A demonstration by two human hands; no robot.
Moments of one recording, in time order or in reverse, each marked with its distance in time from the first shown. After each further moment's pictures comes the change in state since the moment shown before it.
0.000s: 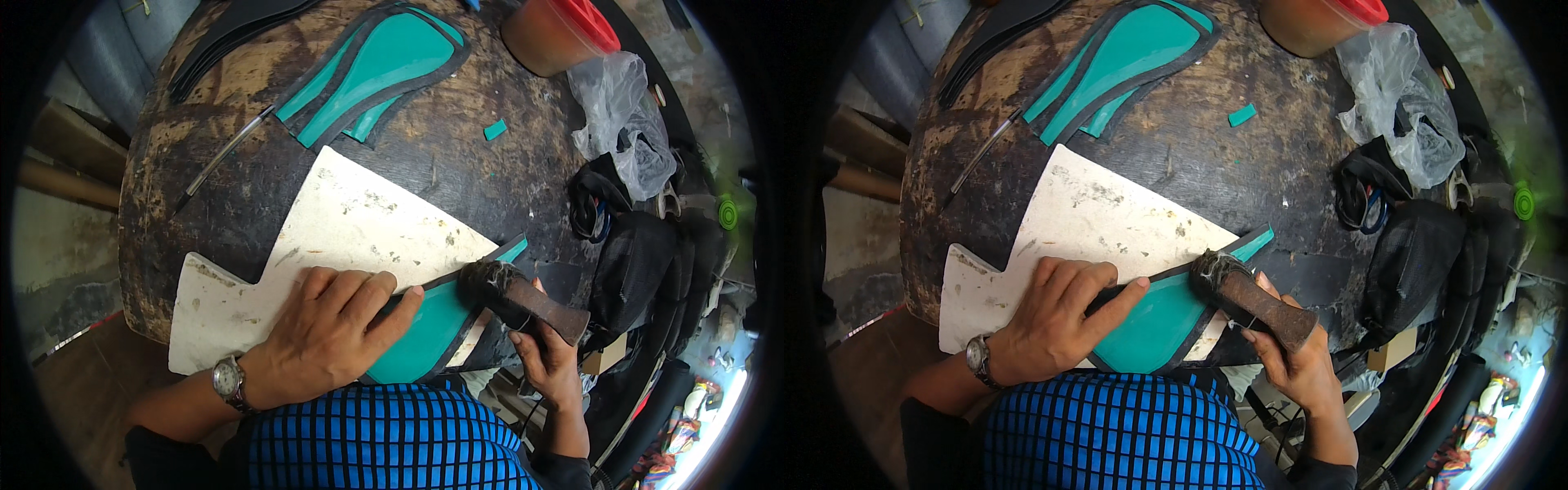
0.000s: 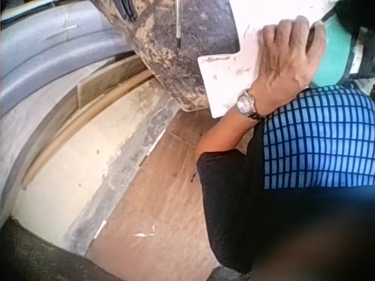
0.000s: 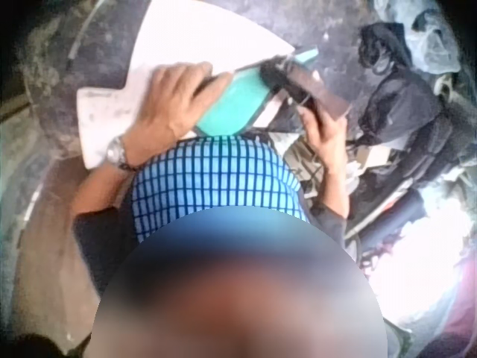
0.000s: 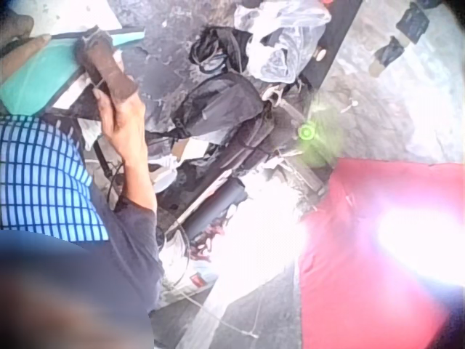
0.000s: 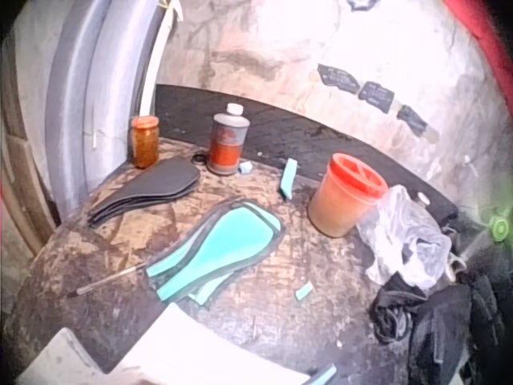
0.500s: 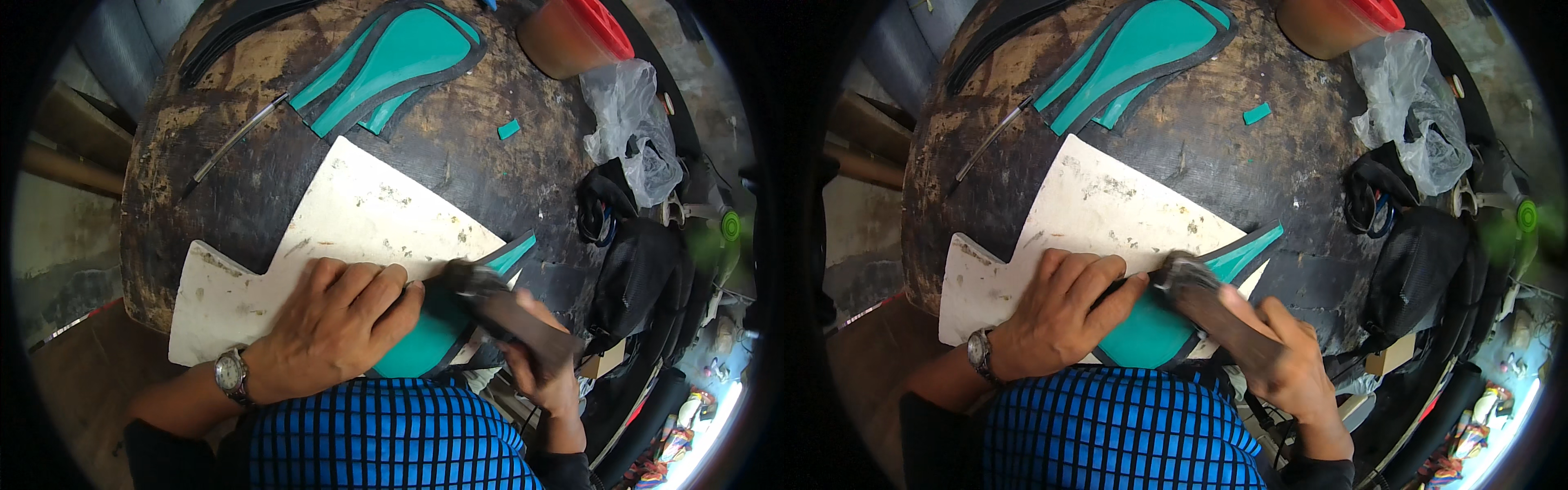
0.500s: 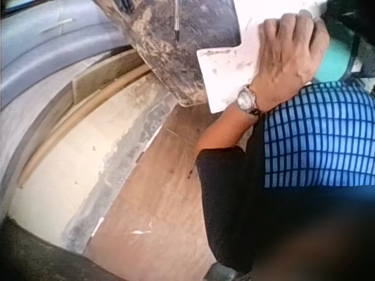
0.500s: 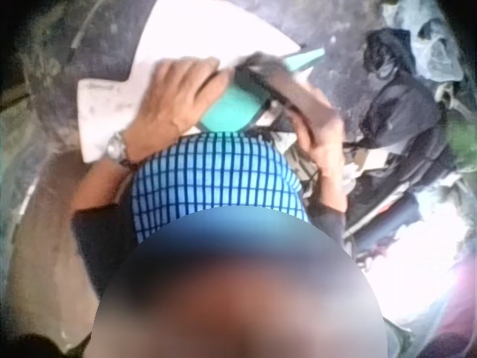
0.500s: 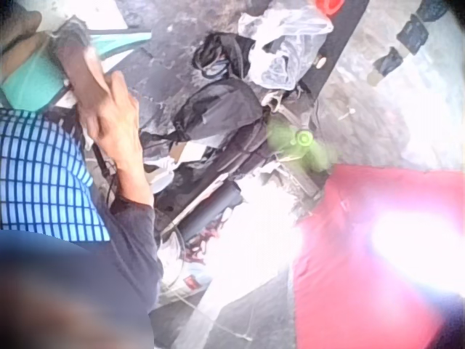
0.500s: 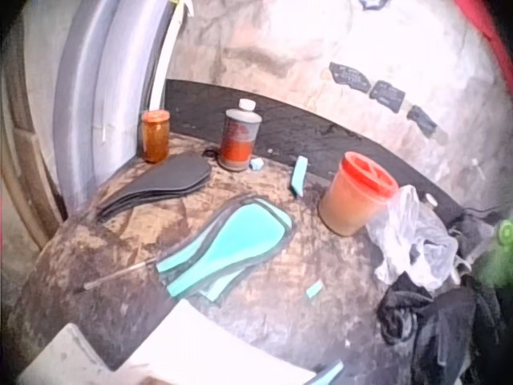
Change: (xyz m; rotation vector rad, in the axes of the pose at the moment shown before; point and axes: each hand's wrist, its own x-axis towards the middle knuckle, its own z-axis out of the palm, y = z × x) left_hand -0.001 0.000 -0.001 0.024 0.016 -0.011; right_hand 0.014 -0.023 -0.003 -0.045 -0.239 0.084
